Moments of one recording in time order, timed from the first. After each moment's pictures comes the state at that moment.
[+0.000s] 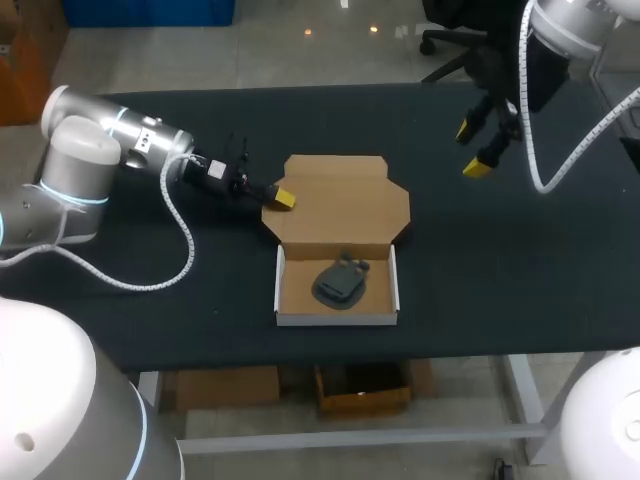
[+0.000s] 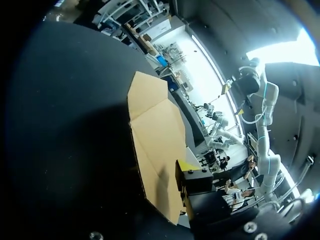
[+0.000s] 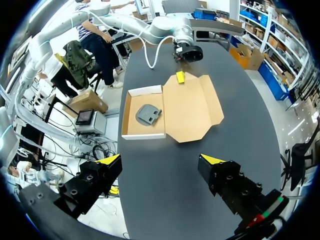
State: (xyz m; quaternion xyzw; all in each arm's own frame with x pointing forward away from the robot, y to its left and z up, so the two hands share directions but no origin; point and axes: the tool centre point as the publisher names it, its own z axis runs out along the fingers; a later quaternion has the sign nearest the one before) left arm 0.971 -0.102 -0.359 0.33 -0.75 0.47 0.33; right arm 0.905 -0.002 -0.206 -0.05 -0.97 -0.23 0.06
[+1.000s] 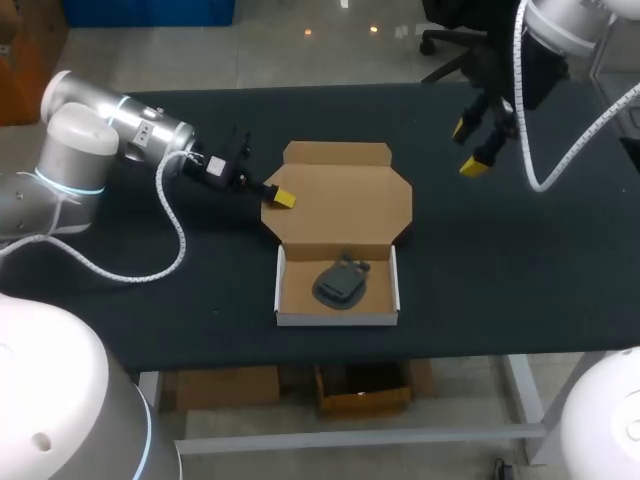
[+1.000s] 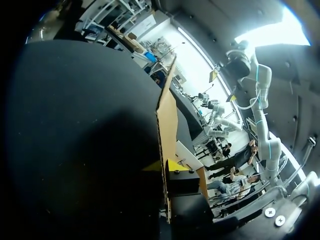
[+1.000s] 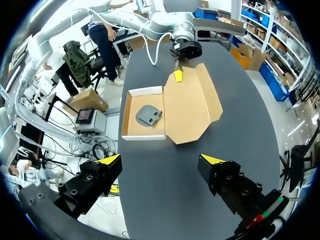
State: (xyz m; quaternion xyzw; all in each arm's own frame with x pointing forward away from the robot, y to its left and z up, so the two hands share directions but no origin) left arm 0.955 -0.104 -0.343 0.27 -0.78 0.47 0.30; right arm 0.905 0.004 -0.203 -0.04 -0.97 -0.22 0.06
